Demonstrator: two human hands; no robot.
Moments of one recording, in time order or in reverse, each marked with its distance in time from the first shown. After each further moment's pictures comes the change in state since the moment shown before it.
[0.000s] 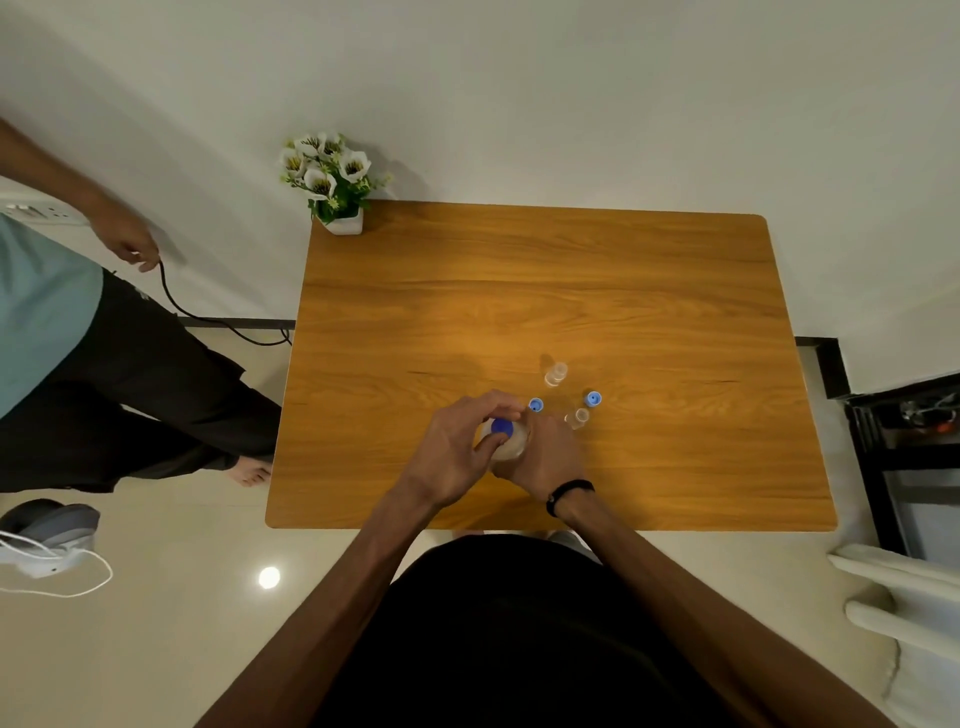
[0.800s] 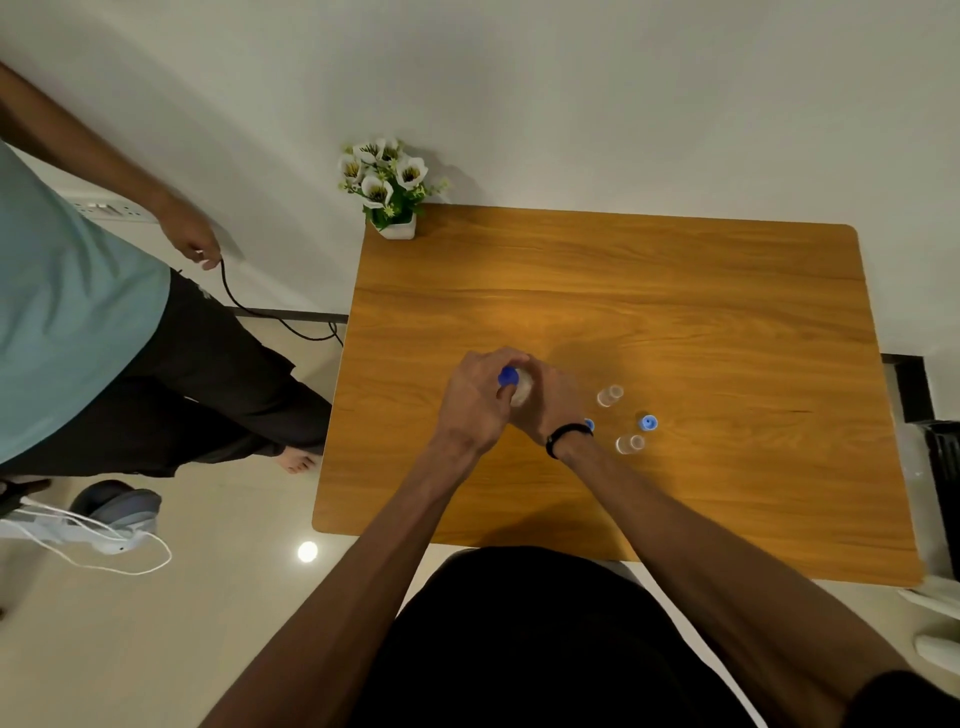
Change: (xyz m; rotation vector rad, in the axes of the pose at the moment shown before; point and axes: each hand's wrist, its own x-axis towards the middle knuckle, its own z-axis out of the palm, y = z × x) left_hand 0.059 -0.021 -0.040 0.260 0.178 -0.205; right_hand 0.100 -0.049 0.016 0.108 0.037 -0.115
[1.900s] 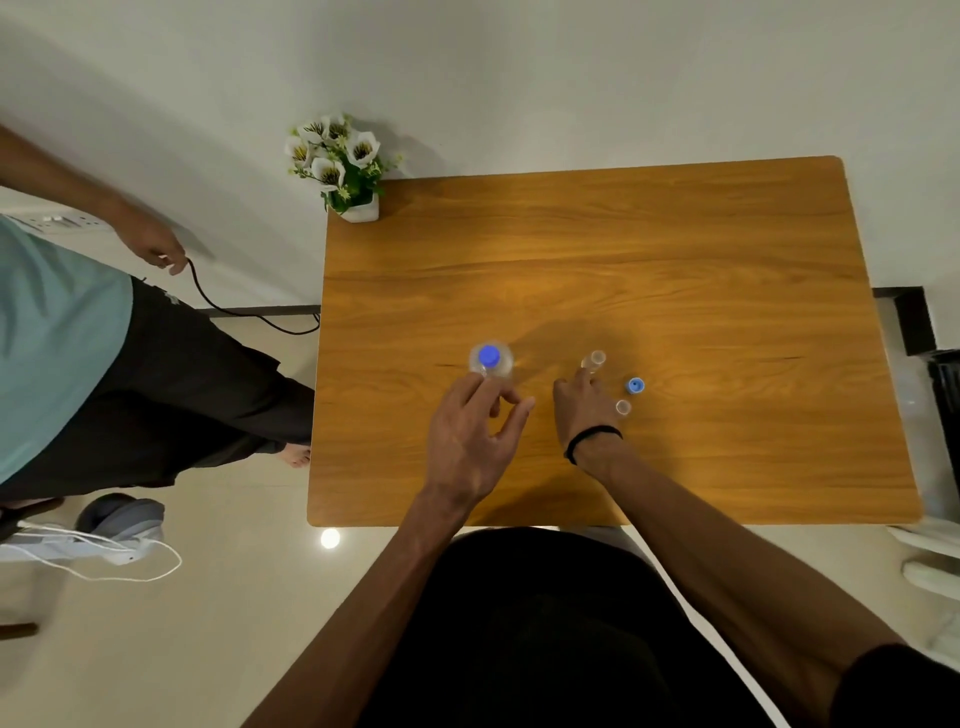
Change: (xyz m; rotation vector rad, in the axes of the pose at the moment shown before) left_hand -0.050 0.002 0.037 0.017 0.253 0.205; right_hand -0.034 0.076 -0.002 -0.718 -0.167 0.208
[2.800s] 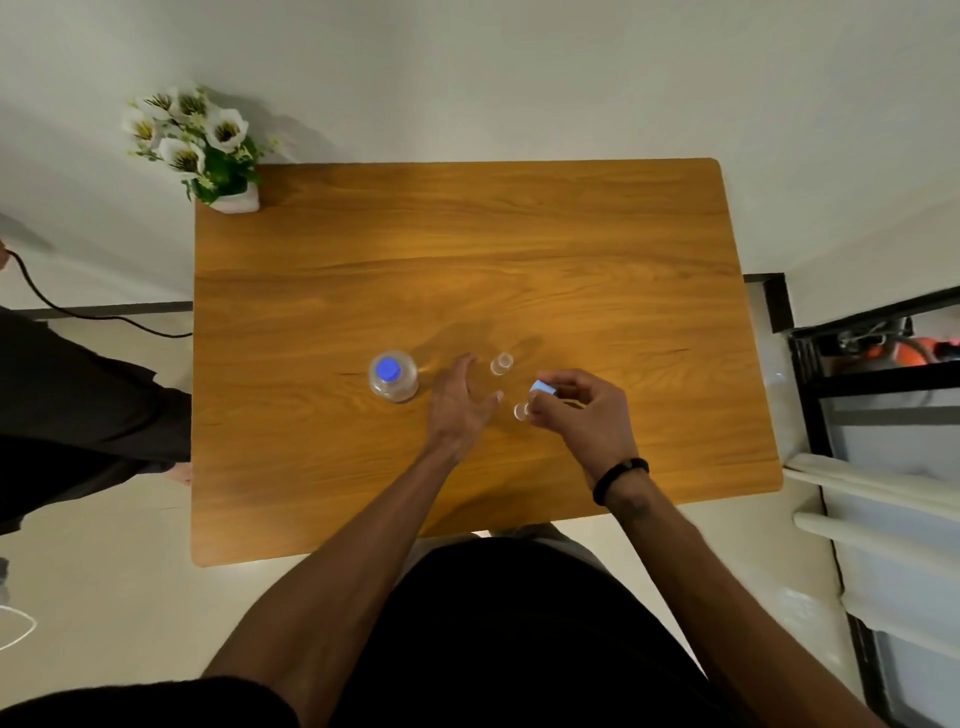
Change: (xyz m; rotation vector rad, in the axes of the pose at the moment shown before) left_hand 0.040 -0.007 0.149 -0.253 -0.342 -0.478; right_hand -0.067 0.088 -0.069 1.510 0.136 0.380
